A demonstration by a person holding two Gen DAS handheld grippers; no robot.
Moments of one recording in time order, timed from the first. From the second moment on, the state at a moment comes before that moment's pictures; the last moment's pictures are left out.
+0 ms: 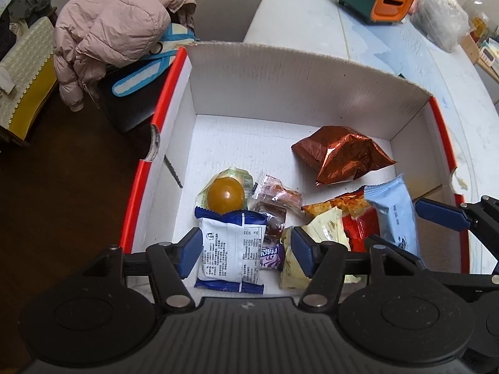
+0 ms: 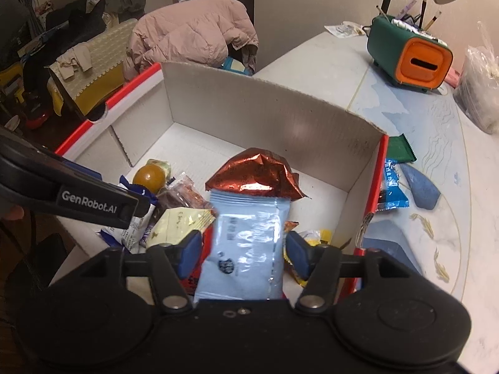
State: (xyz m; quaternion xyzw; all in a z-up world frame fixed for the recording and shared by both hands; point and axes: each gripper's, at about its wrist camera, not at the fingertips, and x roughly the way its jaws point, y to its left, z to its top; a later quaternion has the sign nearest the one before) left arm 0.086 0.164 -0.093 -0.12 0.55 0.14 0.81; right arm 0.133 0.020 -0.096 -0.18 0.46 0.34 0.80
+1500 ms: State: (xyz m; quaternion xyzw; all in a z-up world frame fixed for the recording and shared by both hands) left arm 0.119 0.067 -0.003 -0.13 0.47 0.01 0.87; right arm 0.145 -0.132 0.007 -0.11 0.38 0.29 0.87
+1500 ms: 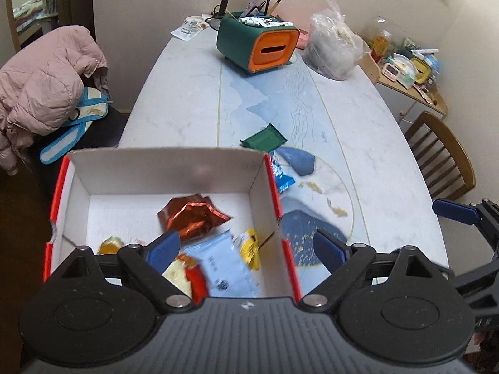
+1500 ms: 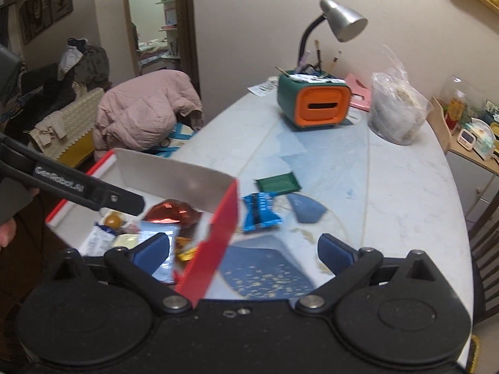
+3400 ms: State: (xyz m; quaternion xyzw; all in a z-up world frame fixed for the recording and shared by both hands) left arm 0.324 -0.055 -0.178 -0.17 0.45 0.33 0.81; right arm 0.429 -0.226 -0.105 -0.23 0.41 0.48 0.74
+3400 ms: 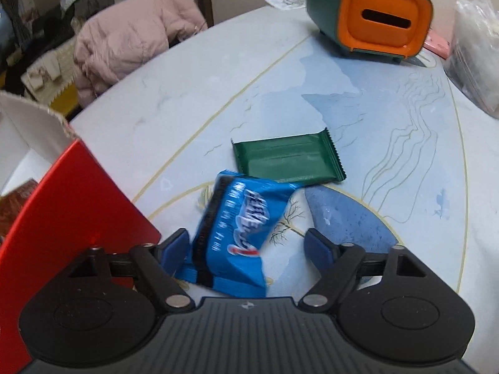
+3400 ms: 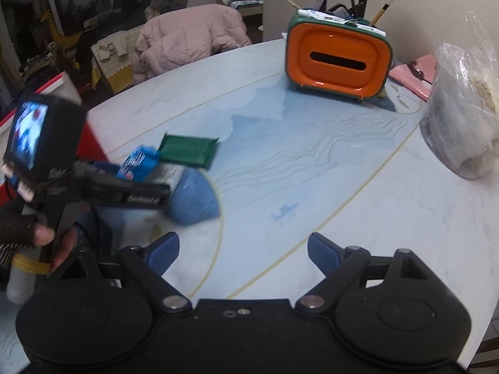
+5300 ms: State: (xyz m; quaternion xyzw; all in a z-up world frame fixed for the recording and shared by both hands) left arm 0.199 -0.083 -0.135 -0.19 0.39 0.28 0.86; right arm 0.376 -0.115 -0.170 -0.35 0.42 0.52 0.65
